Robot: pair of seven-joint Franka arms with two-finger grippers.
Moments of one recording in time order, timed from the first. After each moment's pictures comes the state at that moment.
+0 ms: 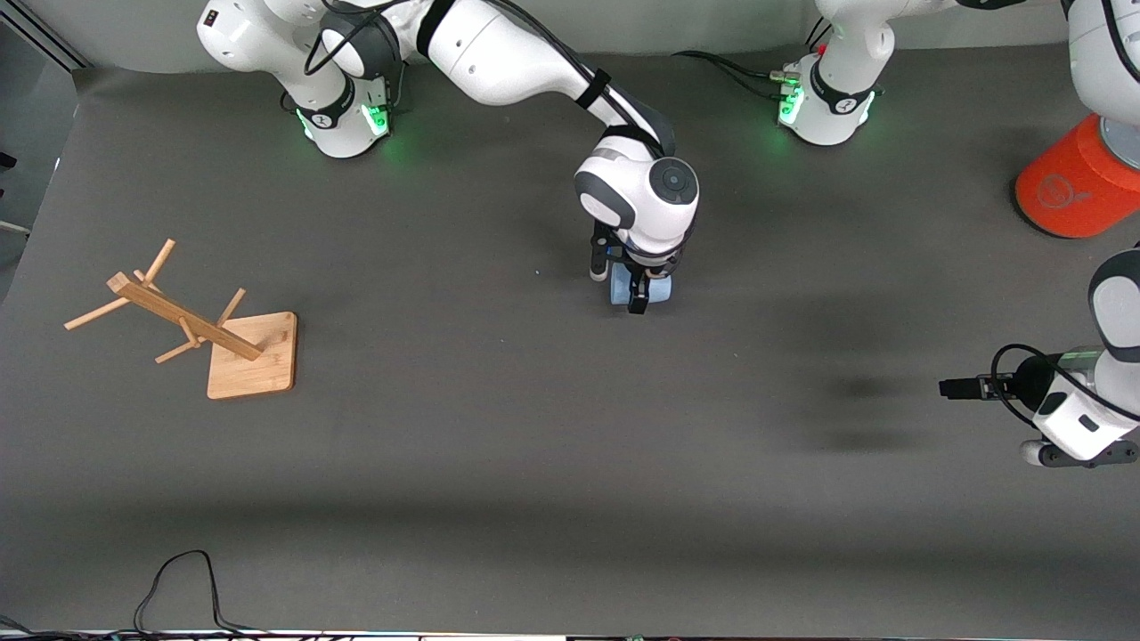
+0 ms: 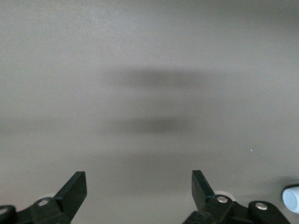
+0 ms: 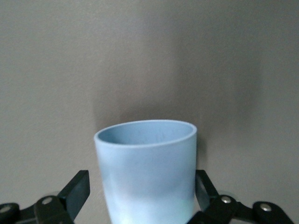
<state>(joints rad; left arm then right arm) 0.10 0.52 0.01 -1.41 -0.11 1.72 0.07 1.10 1.01 -0.17 -1.09 0.08 2.02 2.65</state>
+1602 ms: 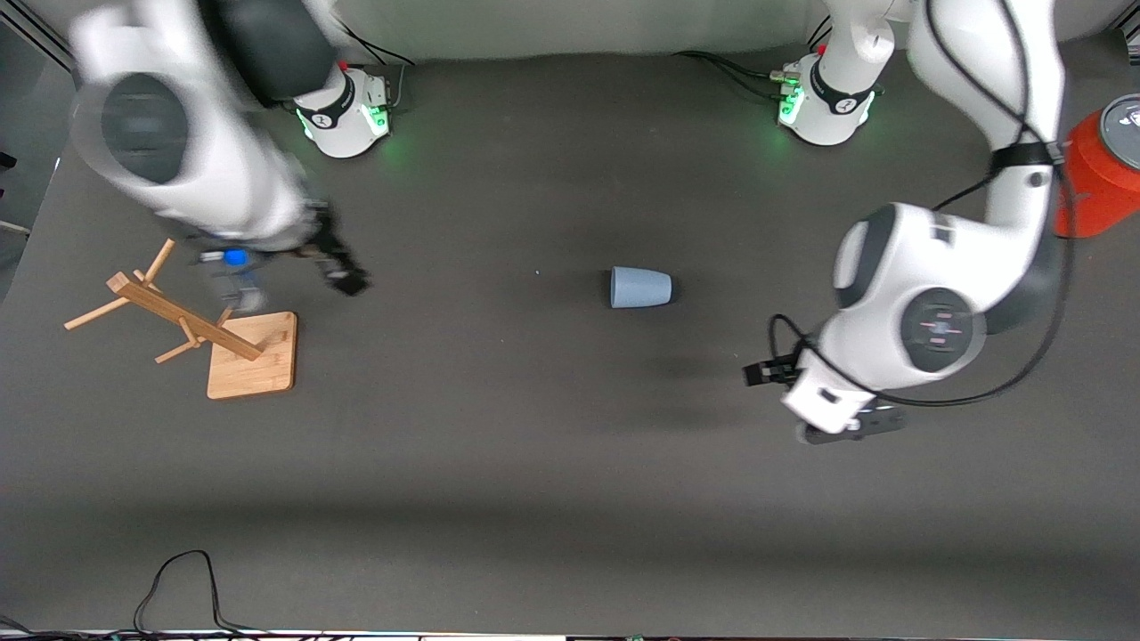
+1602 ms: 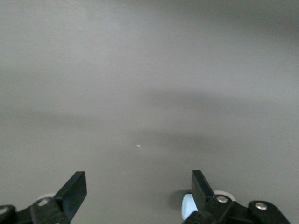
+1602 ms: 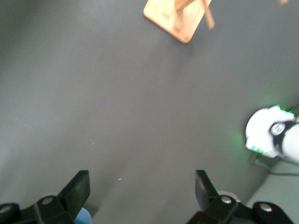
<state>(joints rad) -0.37 0.53 0.00 -1.38 -0.06 1.80 -0.50 0.49 0.21 -0.23 -1.36 0.07 1.31 1.20</state>
